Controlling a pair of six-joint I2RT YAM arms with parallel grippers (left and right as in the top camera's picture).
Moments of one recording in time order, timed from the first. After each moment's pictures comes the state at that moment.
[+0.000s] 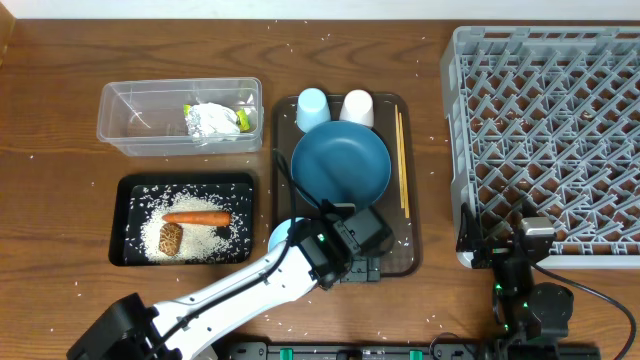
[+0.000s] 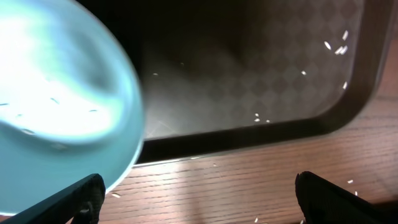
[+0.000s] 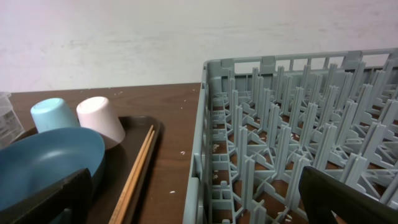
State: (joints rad) left arm -0.97 1.47 0.96 -0.83 0.01 -0.96; right arm -0.01 0.02 0.01 -0.06 -0.09 0.11
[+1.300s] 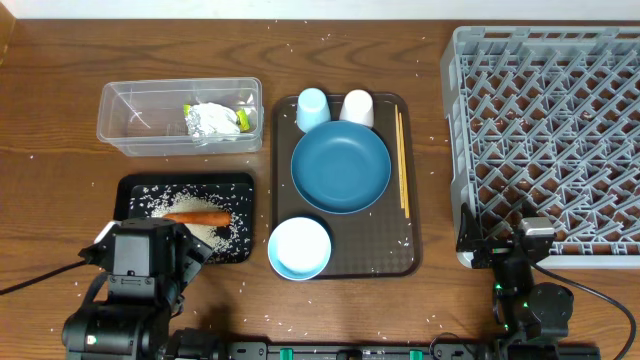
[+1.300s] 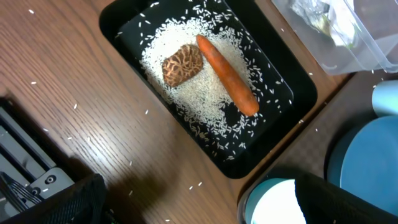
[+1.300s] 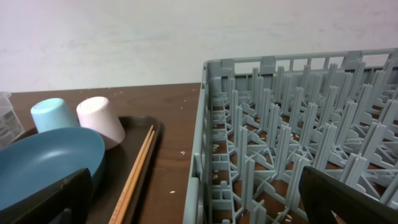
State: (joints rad) left arm -0.08 0.70 0.96 -1.36 -0.24 -0.96; right arm -0.01 0.02 0.01 -0.06 -0.09 0.11
